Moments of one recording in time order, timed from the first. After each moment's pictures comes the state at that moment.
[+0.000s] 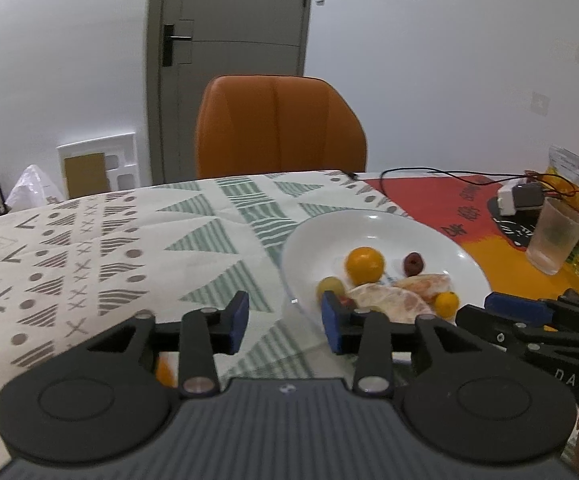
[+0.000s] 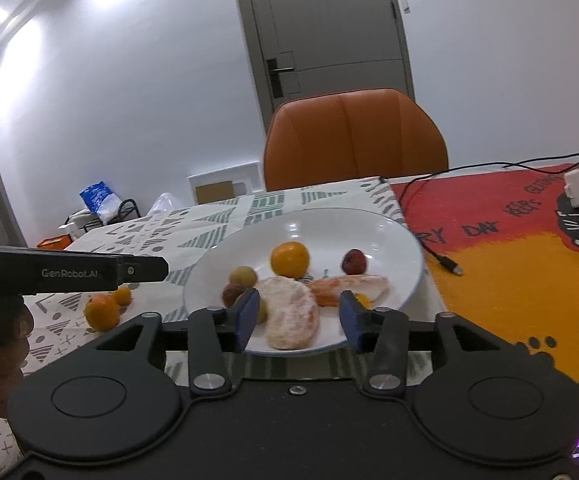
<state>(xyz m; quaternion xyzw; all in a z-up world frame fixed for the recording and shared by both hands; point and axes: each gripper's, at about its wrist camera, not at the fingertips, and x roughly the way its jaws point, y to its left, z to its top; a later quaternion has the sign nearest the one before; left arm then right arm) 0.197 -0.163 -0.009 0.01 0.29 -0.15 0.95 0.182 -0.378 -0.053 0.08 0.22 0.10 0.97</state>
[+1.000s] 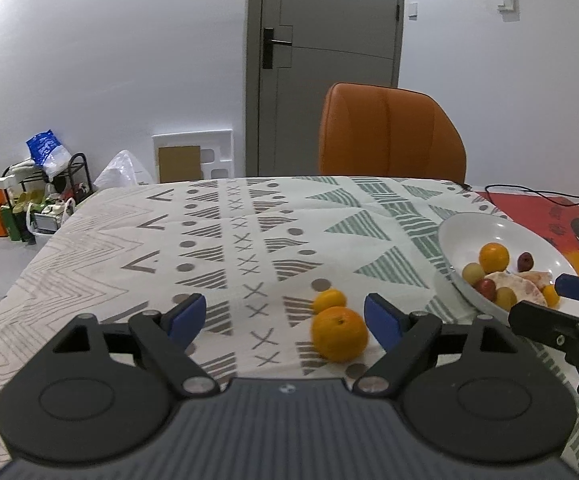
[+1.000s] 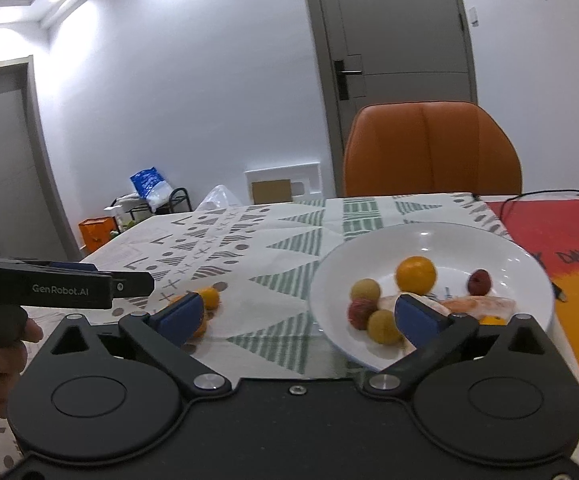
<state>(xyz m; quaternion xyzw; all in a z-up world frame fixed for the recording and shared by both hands) 0.170 -0.064 -0.015 -0.01 0.28 -0.02 0.96 0.189 -0.296 -0.042 0.04 0.21 0.18 0.96</state>
